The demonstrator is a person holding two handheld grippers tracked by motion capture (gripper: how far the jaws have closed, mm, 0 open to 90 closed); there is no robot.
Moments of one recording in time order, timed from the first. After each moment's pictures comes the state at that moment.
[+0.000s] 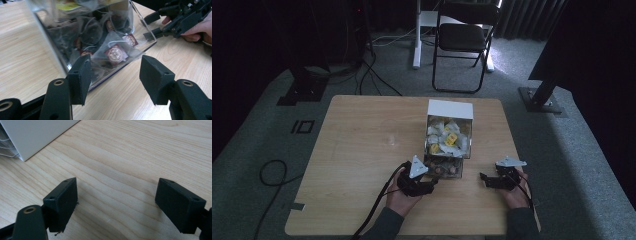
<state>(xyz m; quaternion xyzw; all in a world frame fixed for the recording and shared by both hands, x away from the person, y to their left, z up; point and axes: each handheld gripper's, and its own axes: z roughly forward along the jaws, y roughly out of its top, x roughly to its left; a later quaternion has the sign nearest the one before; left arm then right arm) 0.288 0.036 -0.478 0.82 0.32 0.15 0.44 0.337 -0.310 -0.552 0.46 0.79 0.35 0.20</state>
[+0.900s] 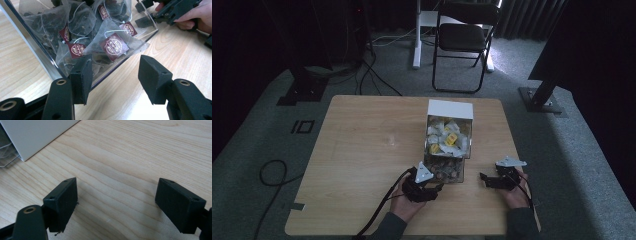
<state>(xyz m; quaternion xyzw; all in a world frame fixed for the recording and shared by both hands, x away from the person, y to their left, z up) 0.278 0.027 -0.491 0.83 0.32 0.12 0.43 0.337 -0.310 -0.552 0.46 0.79 0.35 0.20</state>
